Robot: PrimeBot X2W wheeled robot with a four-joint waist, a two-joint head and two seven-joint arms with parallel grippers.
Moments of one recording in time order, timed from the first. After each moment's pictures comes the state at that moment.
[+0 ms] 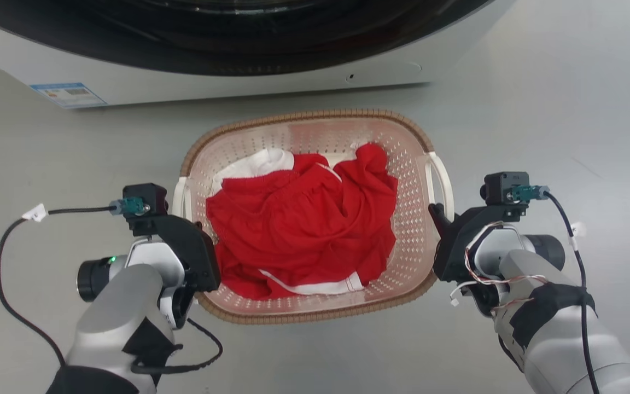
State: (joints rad) left arm -0.88 0.07 -0.51 1.15 -0.75 0.03 0.14; right arm -0.95 -0.05 0.61 1.19 0.73 0.08 0.04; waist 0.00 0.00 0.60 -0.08
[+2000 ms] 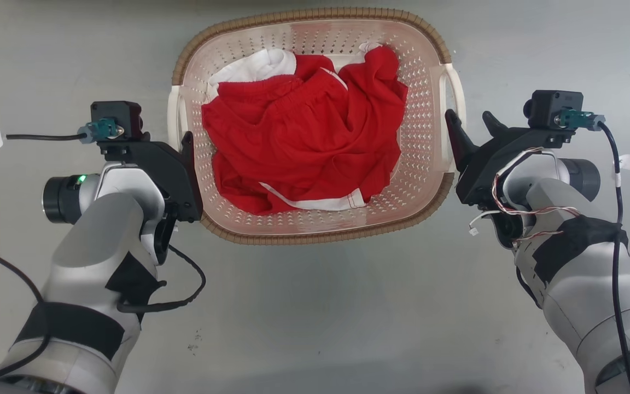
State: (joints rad) left arm -1.11 0.08 -0.53 1.25 -0.69 0.00 0.00; right arm -1.16 -0.07 0.58 1.25 0.74 0.09 -0.08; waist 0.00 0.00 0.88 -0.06
